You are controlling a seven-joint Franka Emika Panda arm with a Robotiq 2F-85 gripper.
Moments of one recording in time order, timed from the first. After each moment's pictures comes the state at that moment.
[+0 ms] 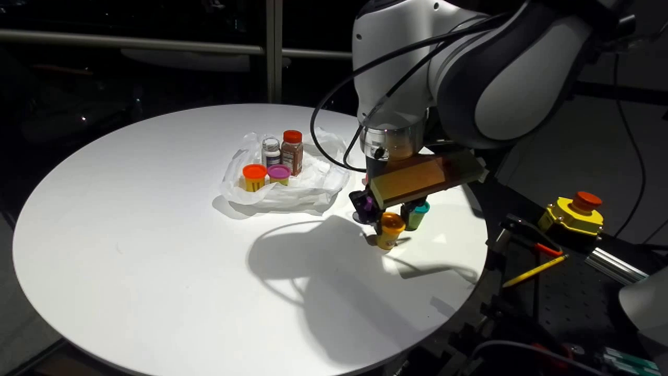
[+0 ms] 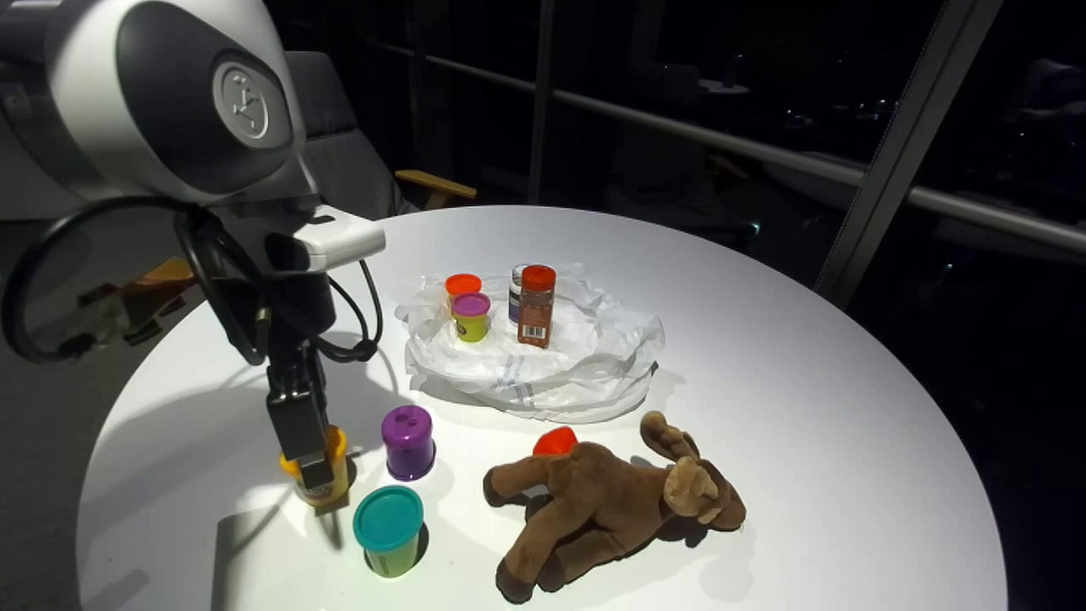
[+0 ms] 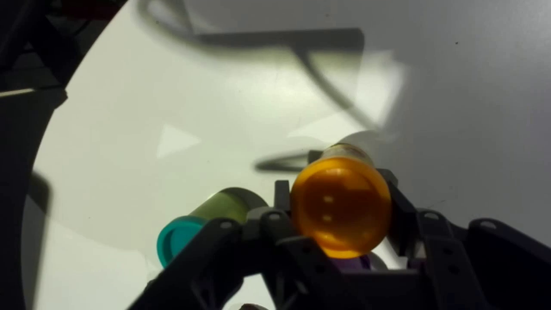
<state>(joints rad) 0.30 0.34 -0.08 -2.49 -0.39 2.62 1.22</state>
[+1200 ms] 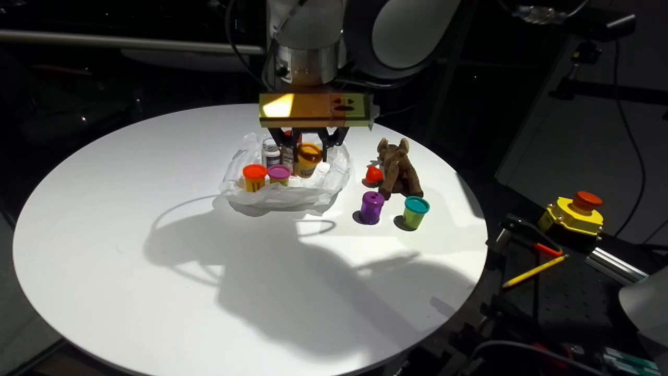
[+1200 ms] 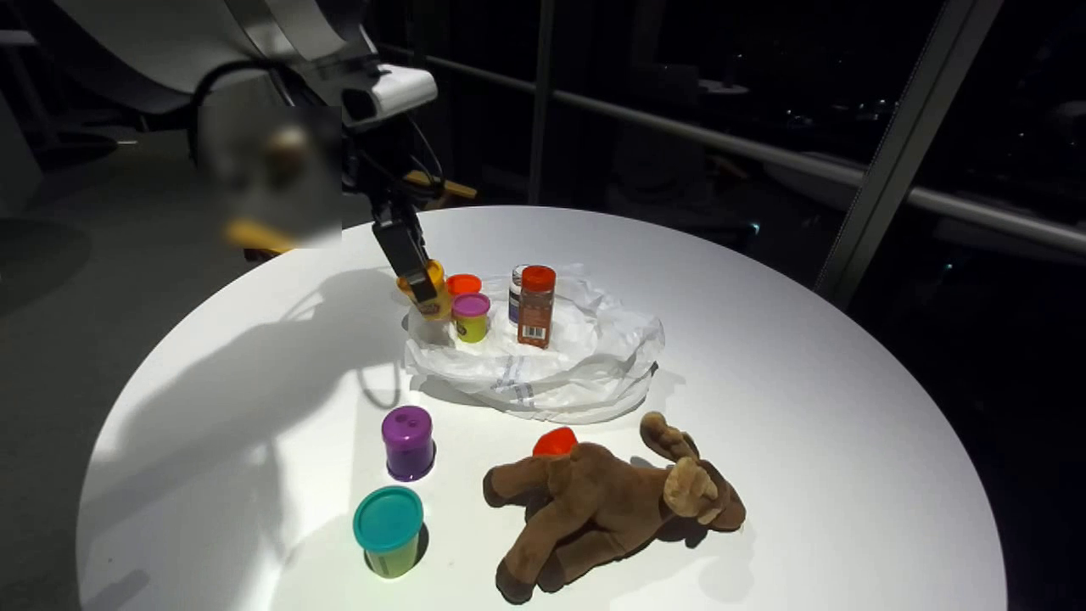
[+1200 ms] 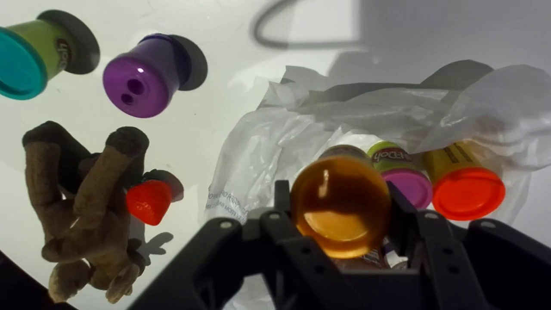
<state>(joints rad) 0.28 0.42 -0.05 -2.10 -0.59 2.52 1.55</state>
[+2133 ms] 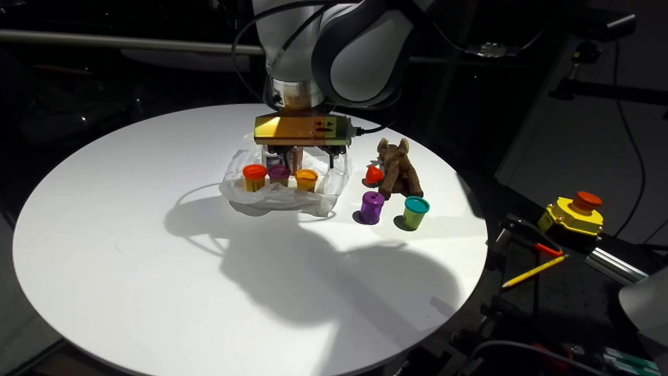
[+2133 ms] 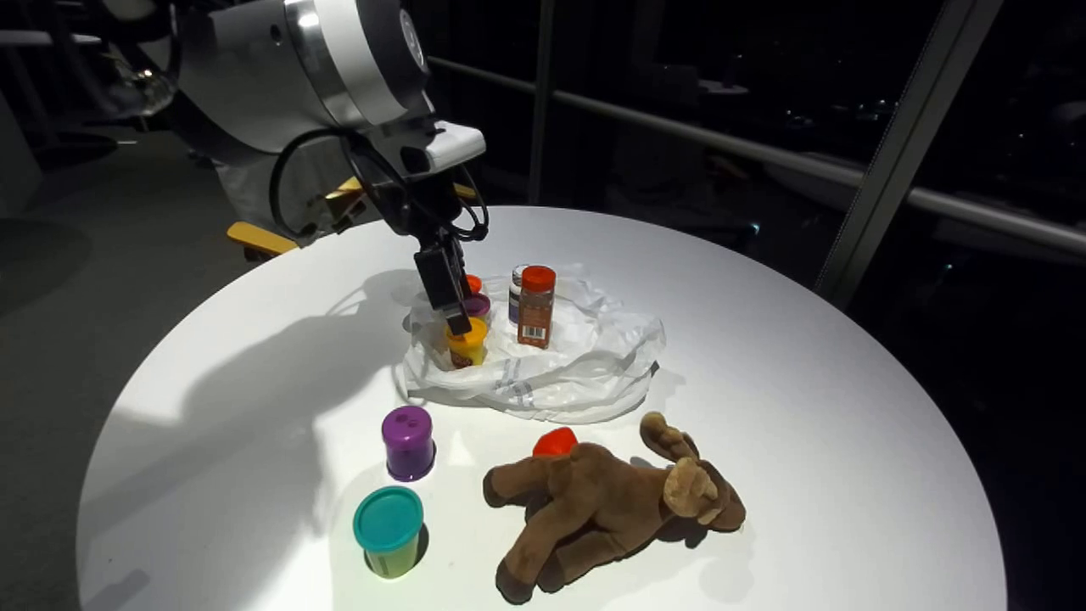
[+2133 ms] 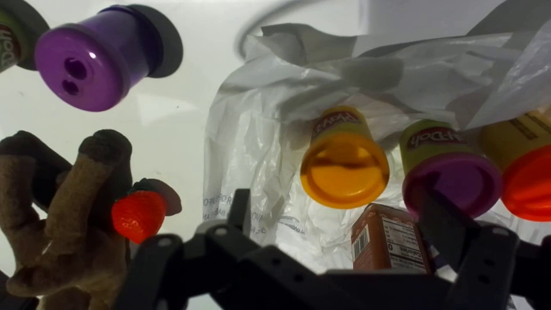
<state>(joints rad) 0.29 0.58 -0.12 -1.97 -0.52 2.51 1.56</state>
